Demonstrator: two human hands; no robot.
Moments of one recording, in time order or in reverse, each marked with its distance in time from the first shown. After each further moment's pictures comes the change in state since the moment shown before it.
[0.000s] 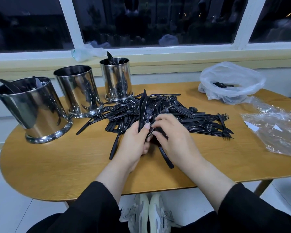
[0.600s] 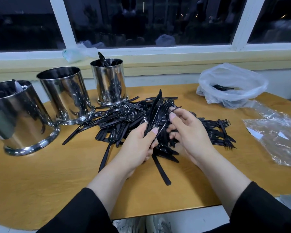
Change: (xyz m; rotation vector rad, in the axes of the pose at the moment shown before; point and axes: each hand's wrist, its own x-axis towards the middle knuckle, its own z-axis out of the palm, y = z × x) left_hand 0.023 0.012 0.012 0.135 -0.199 0.008; right_hand 0.031 0.043 -0.015 0.884 0.095 0.725
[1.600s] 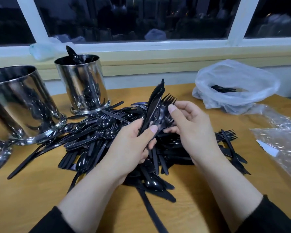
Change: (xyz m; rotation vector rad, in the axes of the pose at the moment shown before) left_hand 0.080 0.004 0.006 -0.003 0.012 0.034; right_hand 0.071 0.002 -0.021 -0.094 0.103 -0.110
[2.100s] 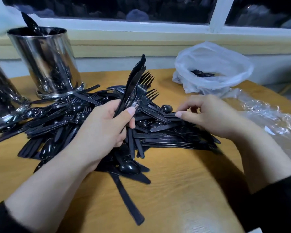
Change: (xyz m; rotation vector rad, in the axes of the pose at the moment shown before) left_hand 0.003 -0.004 0.007 0.096 0.010 0.047; right_hand 0.014 -0.018 -0.108 -1.003 -0.319 -0.007
